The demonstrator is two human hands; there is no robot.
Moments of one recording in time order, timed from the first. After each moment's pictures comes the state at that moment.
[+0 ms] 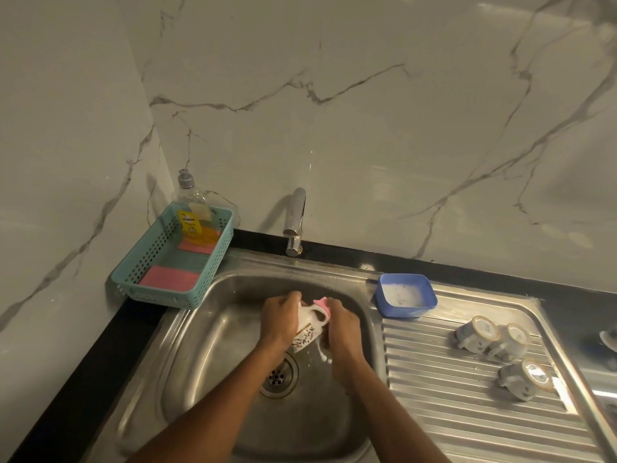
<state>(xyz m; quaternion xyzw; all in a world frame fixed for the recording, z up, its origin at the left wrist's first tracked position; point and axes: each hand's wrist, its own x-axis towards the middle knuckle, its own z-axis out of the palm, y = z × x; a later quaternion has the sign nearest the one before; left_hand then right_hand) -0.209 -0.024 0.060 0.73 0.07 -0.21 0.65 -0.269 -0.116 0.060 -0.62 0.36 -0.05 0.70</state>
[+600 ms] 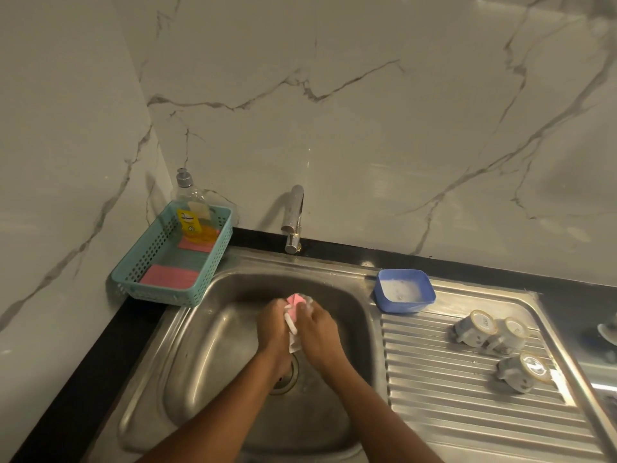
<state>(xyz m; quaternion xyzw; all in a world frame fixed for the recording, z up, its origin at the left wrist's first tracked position) -0.223 -0.024 0.048 0.56 0.20 -0.25 0.76 -0.265 -0.095 0.049 -0.78 0.25 -0.04 0.57</state>
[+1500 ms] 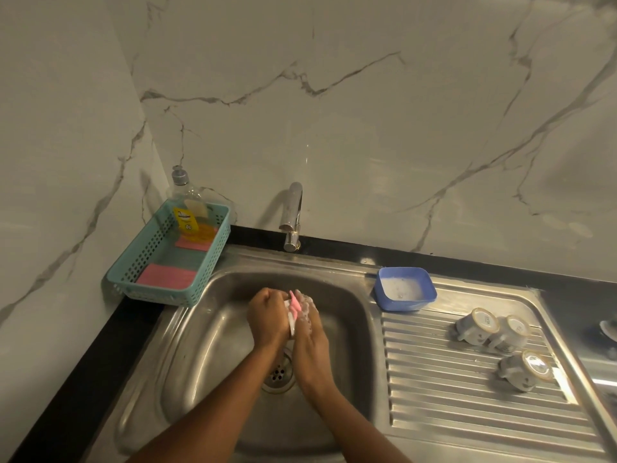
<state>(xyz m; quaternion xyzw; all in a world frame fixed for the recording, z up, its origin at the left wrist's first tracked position) -0.206 -0.025 0.043 0.71 0.14 -0.09 0.69 -0.284 -0.071 0.029 -0.68 0.22 -0.11 0.69</state>
